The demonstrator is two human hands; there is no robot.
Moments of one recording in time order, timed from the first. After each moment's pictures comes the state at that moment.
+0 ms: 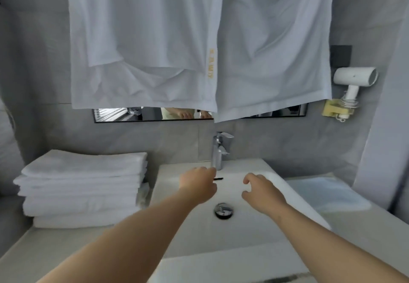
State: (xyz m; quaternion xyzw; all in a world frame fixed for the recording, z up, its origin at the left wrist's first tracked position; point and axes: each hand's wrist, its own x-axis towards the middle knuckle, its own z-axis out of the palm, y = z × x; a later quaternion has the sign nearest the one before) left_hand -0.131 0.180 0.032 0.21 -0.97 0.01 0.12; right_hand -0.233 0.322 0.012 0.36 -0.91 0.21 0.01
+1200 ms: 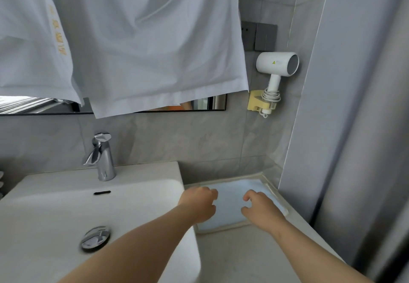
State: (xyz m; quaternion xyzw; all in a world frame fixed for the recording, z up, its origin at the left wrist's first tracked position) left_hand -0.449 0.363 -0.037 0.11 -0.99 -0.02 0.02; right_hand -0.534 0.524 -0.048 0.27 -0.93 0.23 -0.08
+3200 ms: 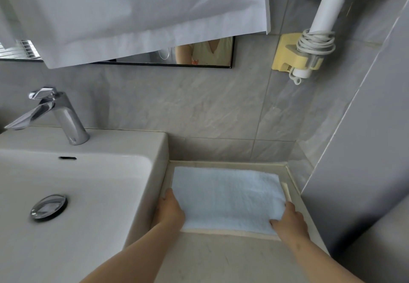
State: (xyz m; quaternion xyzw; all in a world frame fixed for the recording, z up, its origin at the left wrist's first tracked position) left_hand -0.567 0.346 -0.200 0.60 -0.72 -0.35 0.08; right_hand -0.755 0.548 -0.185 0.15 -0.94 0.23 -0.19
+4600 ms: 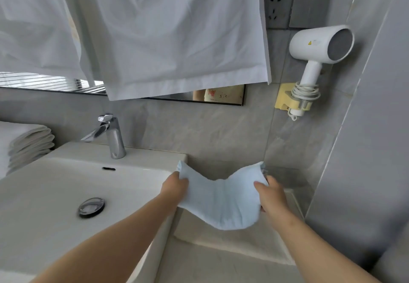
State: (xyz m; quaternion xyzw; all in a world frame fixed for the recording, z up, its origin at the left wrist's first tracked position) left_hand -0.527 0.356 -0.057 0.52 -0.70 -0.43 0.22; right_hand -0.686 0.509 -0.055 0.22 -0.73 0.61 -0.21
